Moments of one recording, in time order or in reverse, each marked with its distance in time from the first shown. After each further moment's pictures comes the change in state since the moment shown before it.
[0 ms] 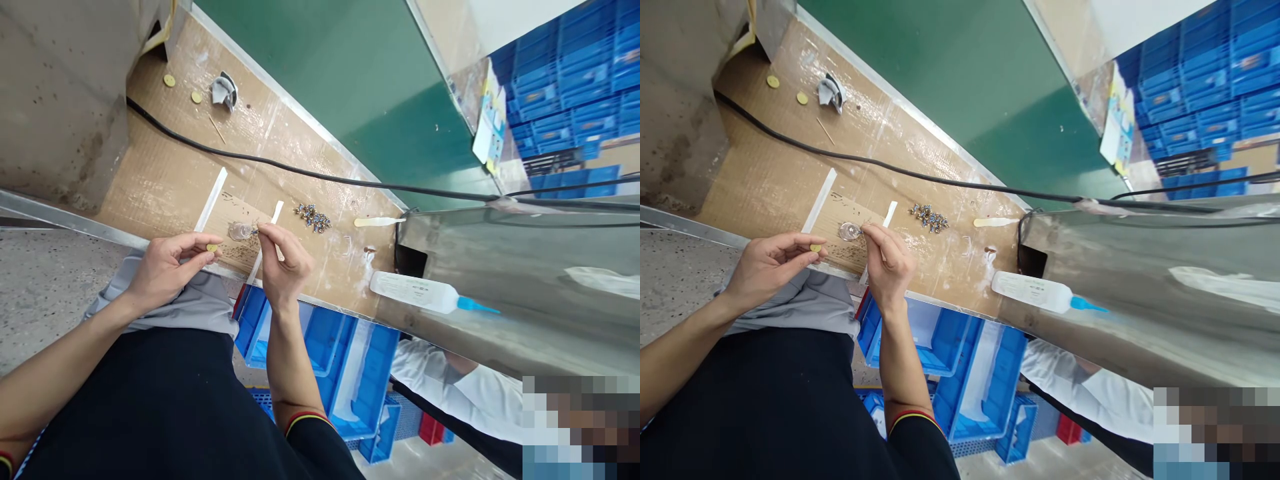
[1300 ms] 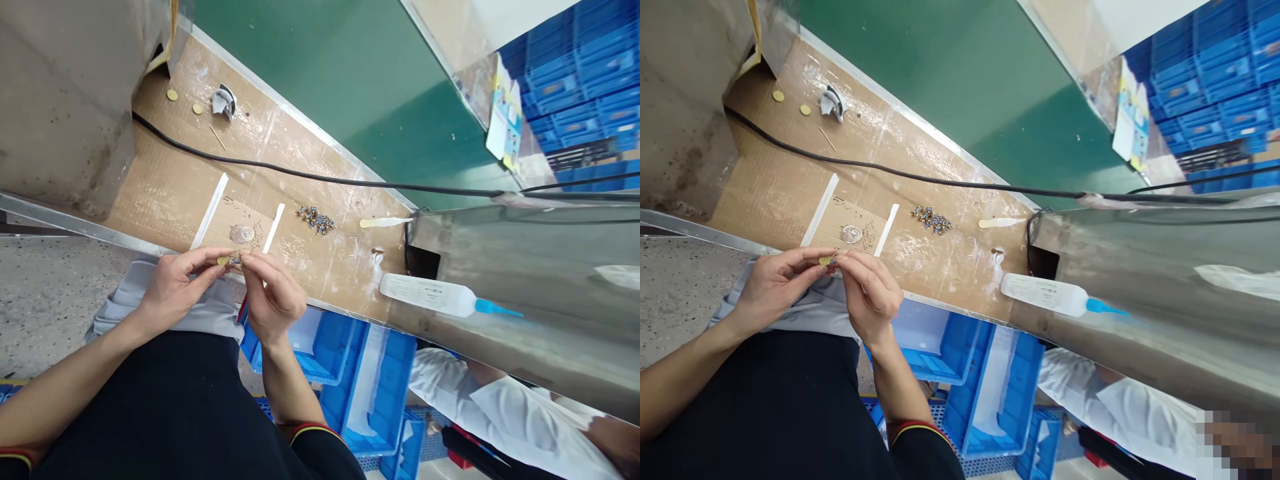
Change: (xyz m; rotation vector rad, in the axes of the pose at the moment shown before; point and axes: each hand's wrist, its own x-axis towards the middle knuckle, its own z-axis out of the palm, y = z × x) left_hand -0.020 0.014 0.016 -0.005 -0.002 0.038; right_hand -0.031 -0.052 0.000 0.198 0.076 -0.104
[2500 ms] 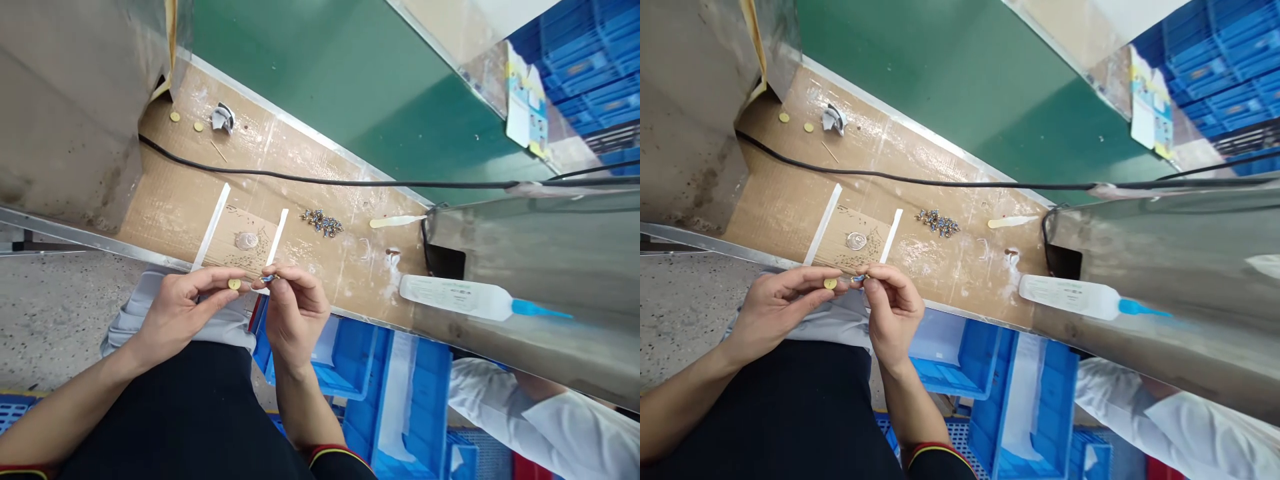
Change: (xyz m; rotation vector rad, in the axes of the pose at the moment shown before) left_hand -0.017 0.035 -0.001 -0.078 -0.091 -0.064; right_hand -0.009 -0.012 -0.009 0.510 0.144 0.488
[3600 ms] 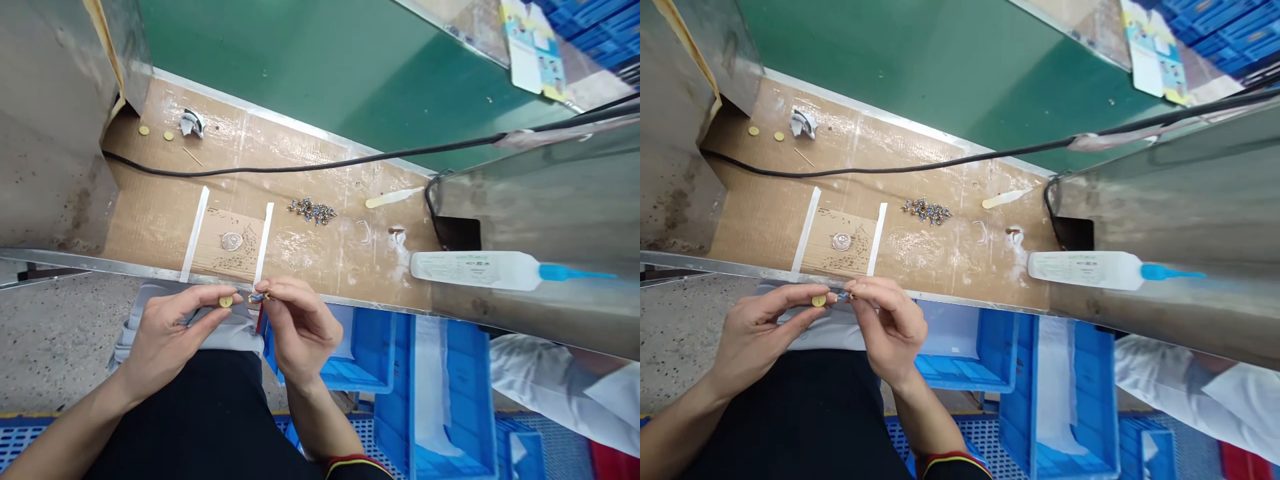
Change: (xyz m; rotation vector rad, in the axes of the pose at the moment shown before) left_hand -0.008 0.010 0.008 0.380 0.029 0.158; right_hand -0.006 -0.021 -0.021 -0.198 -0.052 -0.220
